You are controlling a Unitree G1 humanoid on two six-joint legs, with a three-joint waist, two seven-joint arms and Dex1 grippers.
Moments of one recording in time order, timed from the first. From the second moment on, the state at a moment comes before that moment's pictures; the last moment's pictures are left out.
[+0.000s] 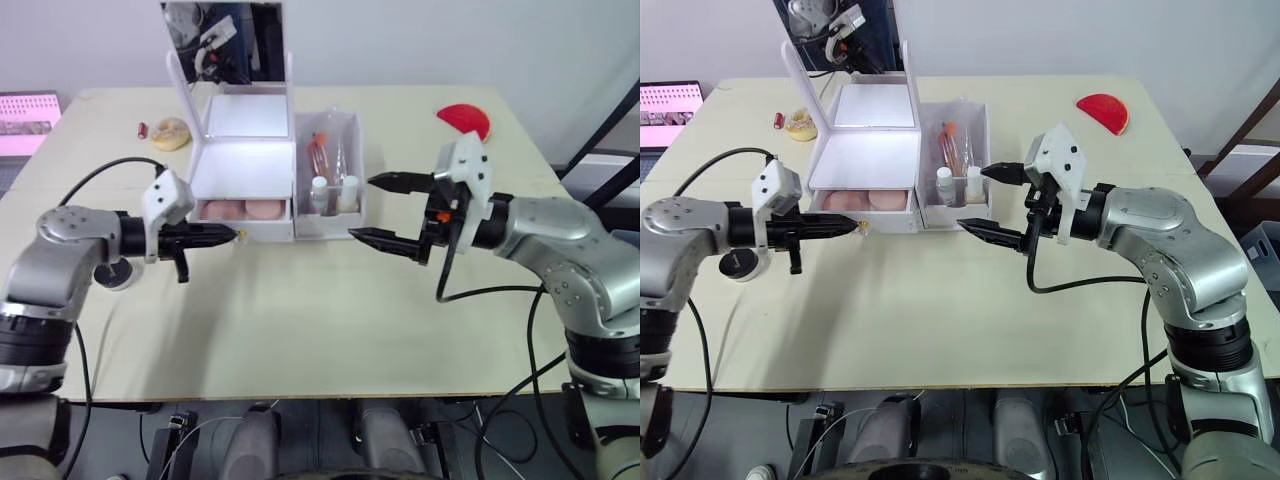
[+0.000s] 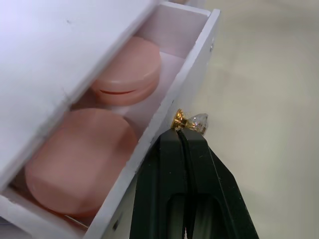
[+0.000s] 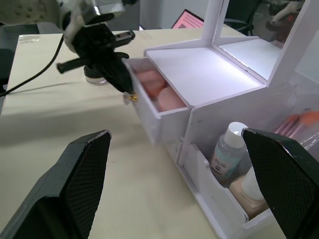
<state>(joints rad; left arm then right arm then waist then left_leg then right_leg) -0.54 0.84 -0.01 0.07 -0.36 0.47 -1.15 -0.58 -0.72 -0.02 -0.45 0.64 0.75 0.81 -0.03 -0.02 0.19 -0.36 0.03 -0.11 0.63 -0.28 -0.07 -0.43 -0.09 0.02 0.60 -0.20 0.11</state>
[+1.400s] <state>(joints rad) -0.40 0.86 0.19 -0.03 -0.44 0.62 -1.08 -0.43 -0.86 -0.15 -0.47 0.73 0.82 0.85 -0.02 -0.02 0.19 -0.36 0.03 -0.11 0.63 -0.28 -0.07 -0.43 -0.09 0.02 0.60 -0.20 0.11</state>
